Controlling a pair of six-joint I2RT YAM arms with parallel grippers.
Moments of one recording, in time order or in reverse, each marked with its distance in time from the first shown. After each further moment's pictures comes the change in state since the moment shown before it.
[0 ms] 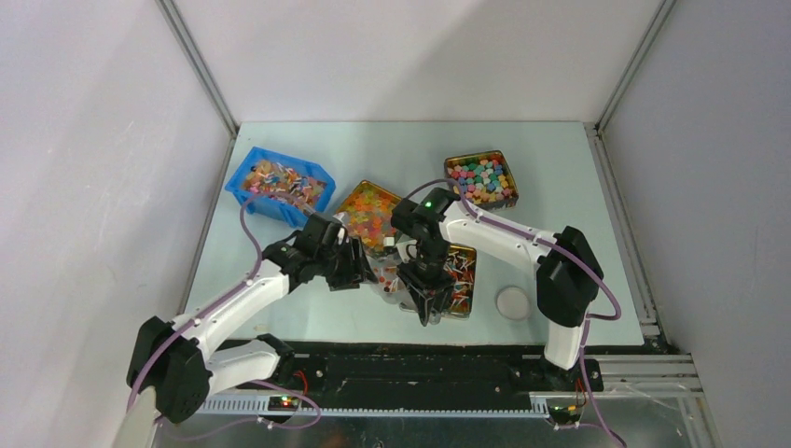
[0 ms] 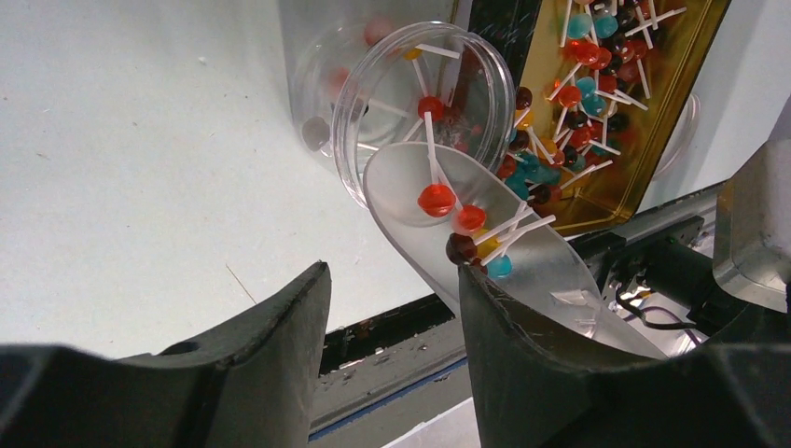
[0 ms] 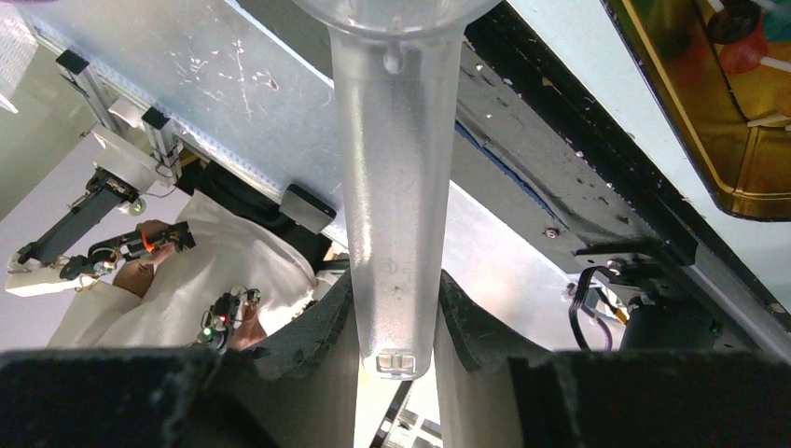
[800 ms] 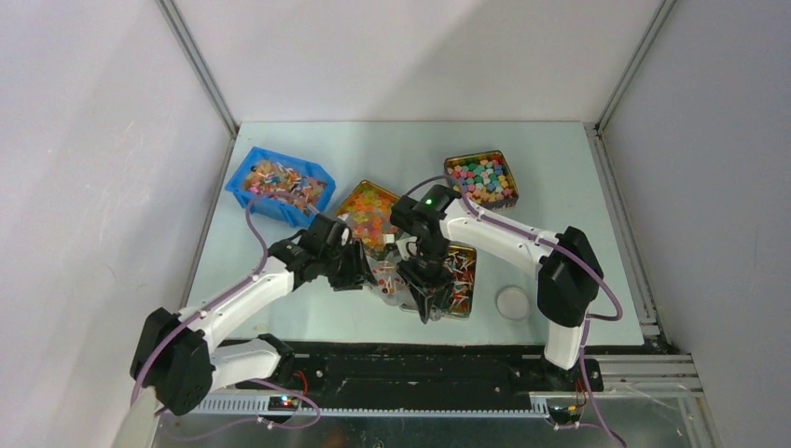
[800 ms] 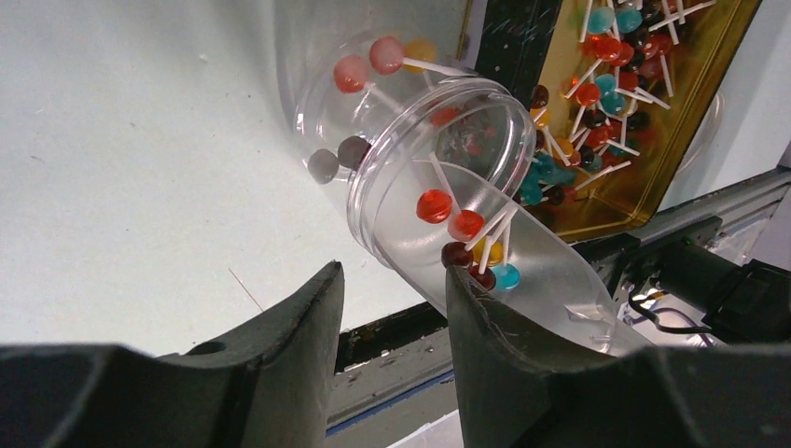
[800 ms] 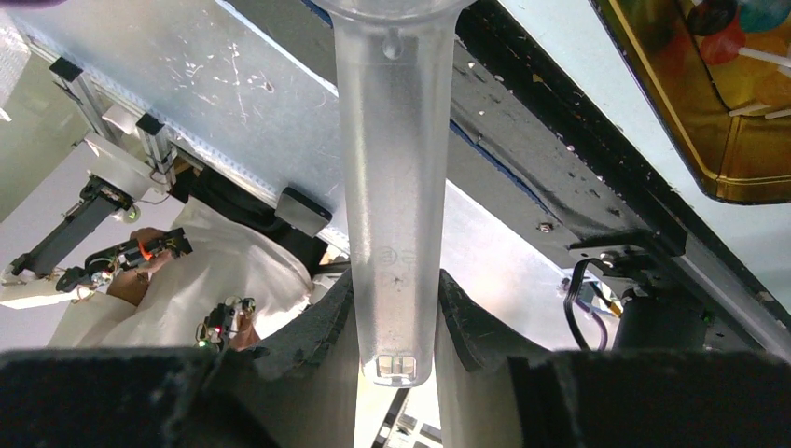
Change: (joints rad) left arm -0.013 0.038 0.003 0.011 -0.009 0.001; right arm 0.001 0.000 0.027 -0.019 0.026 0.007
